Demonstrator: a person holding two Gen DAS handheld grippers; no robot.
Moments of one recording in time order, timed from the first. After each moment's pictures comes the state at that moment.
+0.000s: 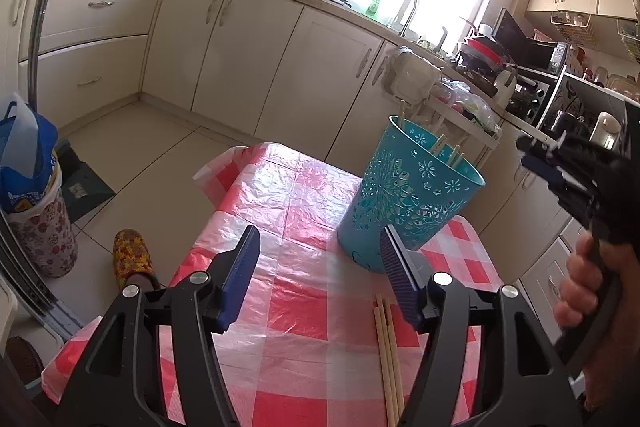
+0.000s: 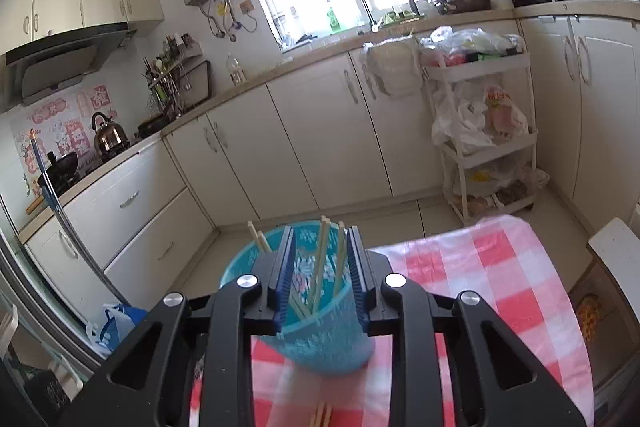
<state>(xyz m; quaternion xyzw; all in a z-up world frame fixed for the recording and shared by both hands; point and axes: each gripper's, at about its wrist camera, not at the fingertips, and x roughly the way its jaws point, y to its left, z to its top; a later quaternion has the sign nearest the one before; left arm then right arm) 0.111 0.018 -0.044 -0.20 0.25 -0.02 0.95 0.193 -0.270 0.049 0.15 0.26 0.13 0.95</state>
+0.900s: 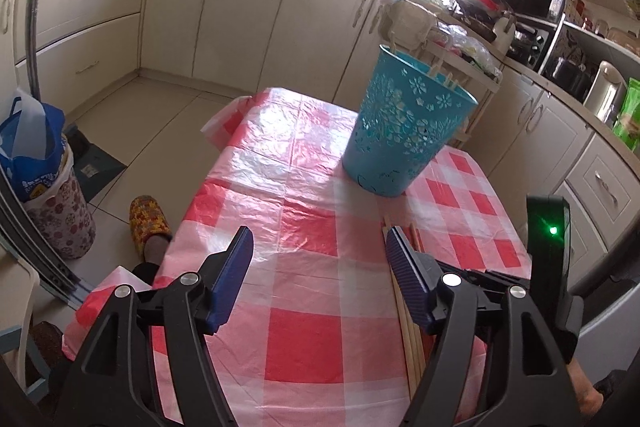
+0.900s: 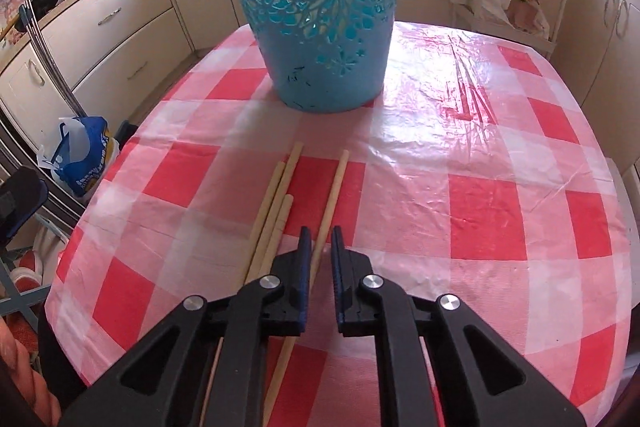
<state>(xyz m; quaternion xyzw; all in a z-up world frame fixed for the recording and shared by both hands) 0.082 0.000 -0.060 -0.15 0.34 -0.04 0.93 0.146 -0.216 -0.099 0.00 0.48 0.14 0.87</state>
